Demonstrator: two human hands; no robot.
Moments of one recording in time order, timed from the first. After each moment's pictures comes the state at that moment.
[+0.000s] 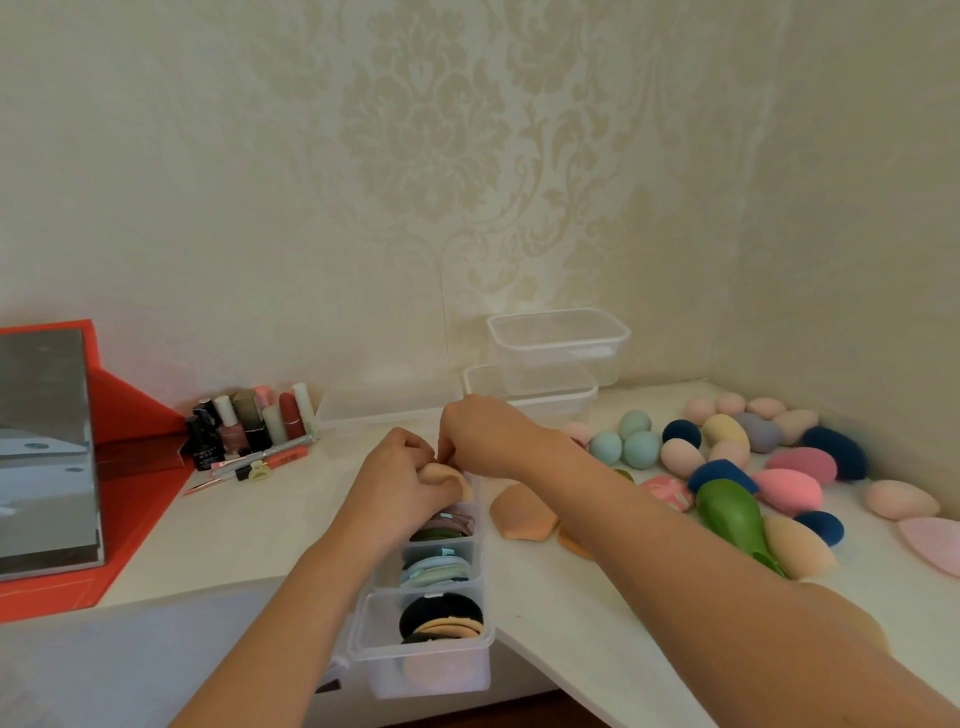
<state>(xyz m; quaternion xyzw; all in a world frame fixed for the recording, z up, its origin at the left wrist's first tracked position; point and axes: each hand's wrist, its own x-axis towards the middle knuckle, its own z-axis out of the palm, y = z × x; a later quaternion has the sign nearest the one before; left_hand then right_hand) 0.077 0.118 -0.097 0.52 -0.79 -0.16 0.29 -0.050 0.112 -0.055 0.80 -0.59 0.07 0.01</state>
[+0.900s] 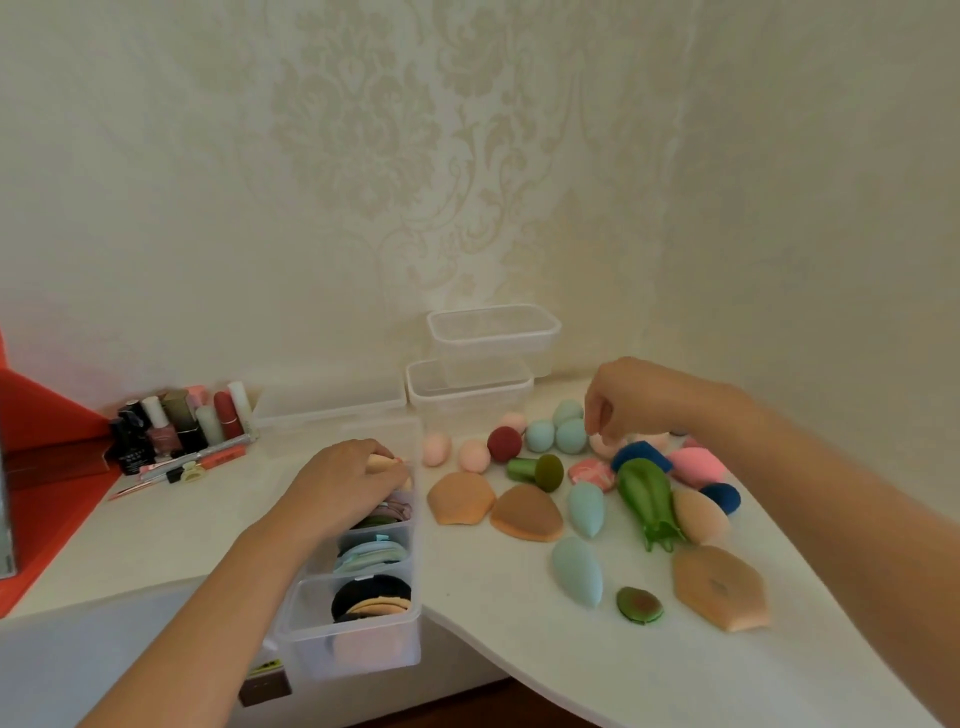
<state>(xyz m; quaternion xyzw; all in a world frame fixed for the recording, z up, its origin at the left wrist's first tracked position) 0.067 0.124 -0.094 0.54 -0.80 -0.16 0.22 -0.226 0.190 -0.020 0.68 -0.73 0.00 -0.06</state>
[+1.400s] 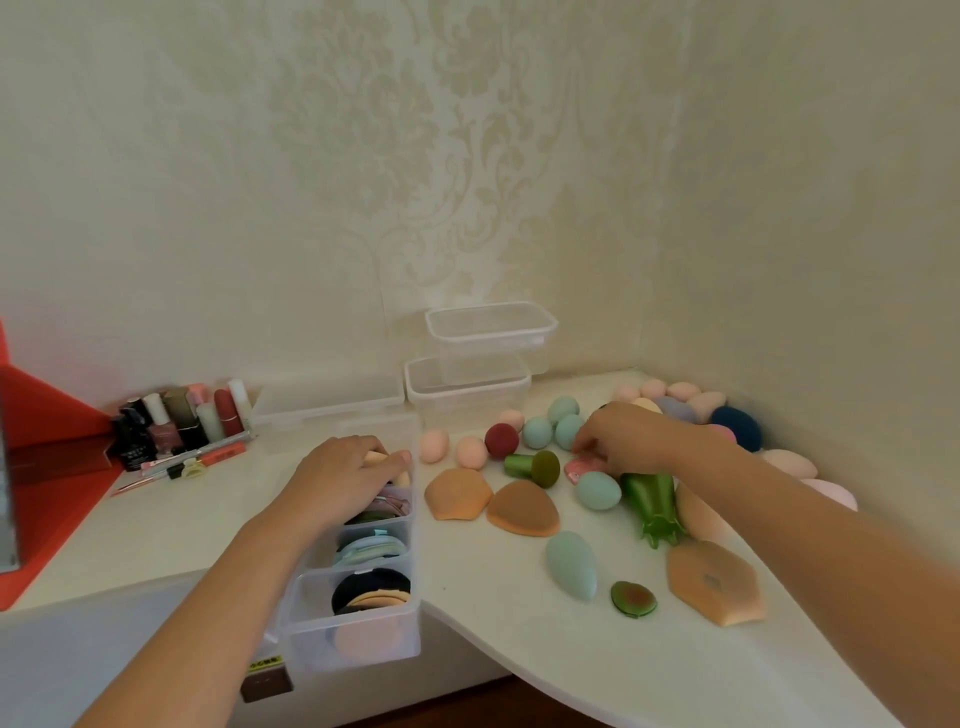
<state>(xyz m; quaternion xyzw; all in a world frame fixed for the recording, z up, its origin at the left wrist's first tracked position) 0.064 0.121 -0.094 0.55 -0.80 -0.13 0.20 -0.236 0.187 -0.072 0.72 -0.69 -0.07 -0.03</state>
